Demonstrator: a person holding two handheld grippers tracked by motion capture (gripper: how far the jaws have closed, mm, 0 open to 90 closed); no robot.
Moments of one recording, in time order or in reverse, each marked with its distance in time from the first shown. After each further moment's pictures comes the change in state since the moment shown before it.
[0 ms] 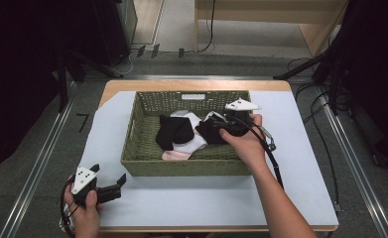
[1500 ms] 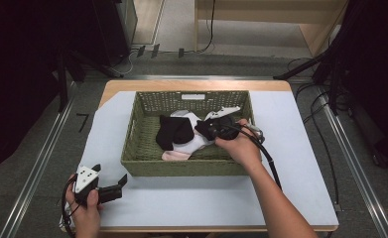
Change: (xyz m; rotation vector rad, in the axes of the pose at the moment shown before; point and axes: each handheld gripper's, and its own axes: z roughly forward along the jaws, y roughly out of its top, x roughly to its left) left arm -0.001 0.001 0.002 0.025 -0.009 0.017; right arm 0.015 -0.013 0.023 0.256 0.053 -0.097
